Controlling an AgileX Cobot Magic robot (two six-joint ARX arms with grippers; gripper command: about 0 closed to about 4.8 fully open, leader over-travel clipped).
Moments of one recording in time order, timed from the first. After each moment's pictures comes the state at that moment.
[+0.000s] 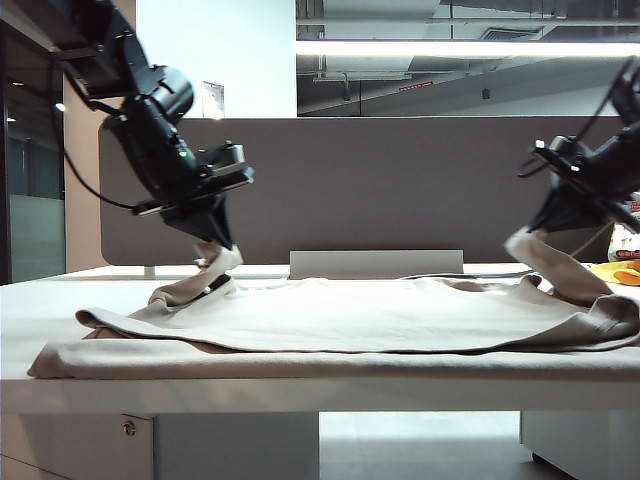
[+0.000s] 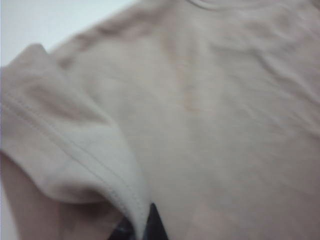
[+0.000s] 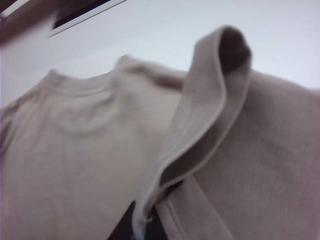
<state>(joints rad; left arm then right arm) -0.23 2.13 1.79 -0.50 0.29 0.06 -0.12 2.10 1.66 -0.30 -0.65 0.28</state>
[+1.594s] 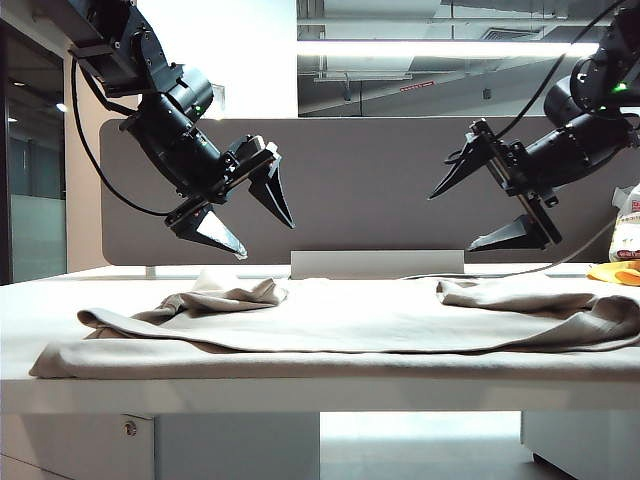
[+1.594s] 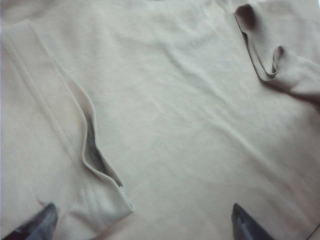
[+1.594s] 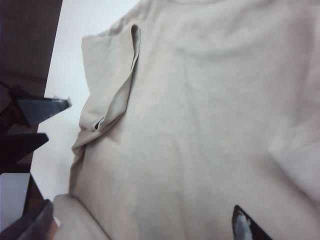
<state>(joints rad) -0.27 2.13 1.79 -0.51 0.49 -0.07 0.02 2.10 1.66 -0.42 -0.89 0.37</state>
